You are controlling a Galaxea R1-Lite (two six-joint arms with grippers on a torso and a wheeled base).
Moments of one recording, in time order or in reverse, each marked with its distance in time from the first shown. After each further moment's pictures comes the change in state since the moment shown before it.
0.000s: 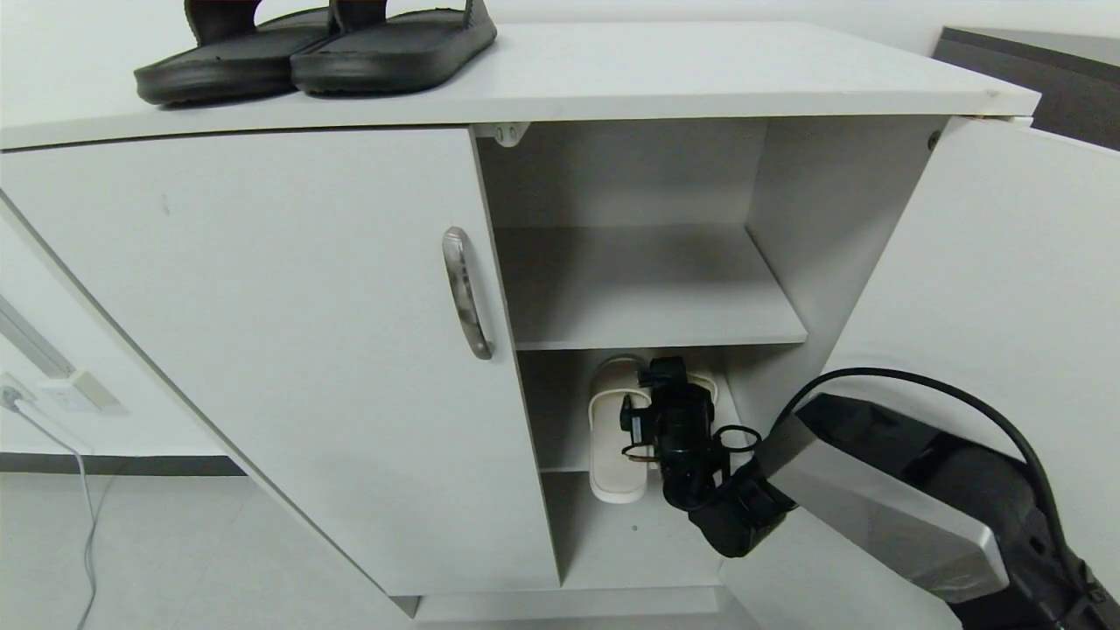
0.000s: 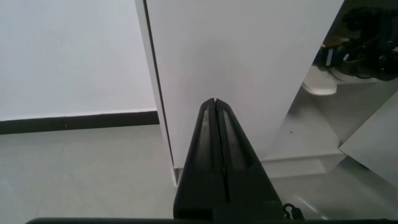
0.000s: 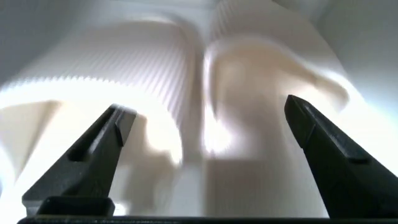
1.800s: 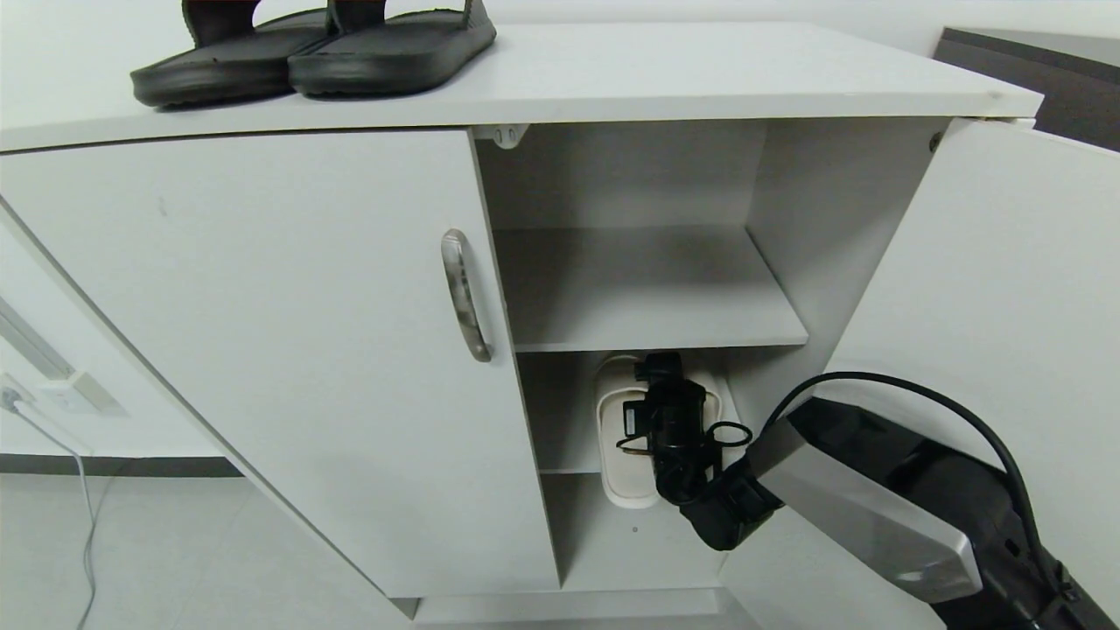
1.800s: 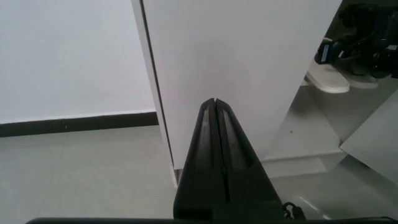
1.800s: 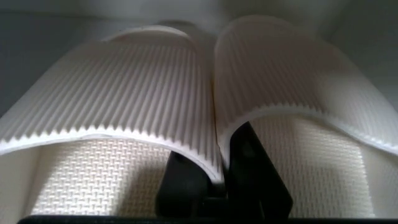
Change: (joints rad) left arm 0.000 0.000 0.000 0.000 -0.003 0.003; right arm -0.017 0.063 -0.127 0.002 0.011 0.008
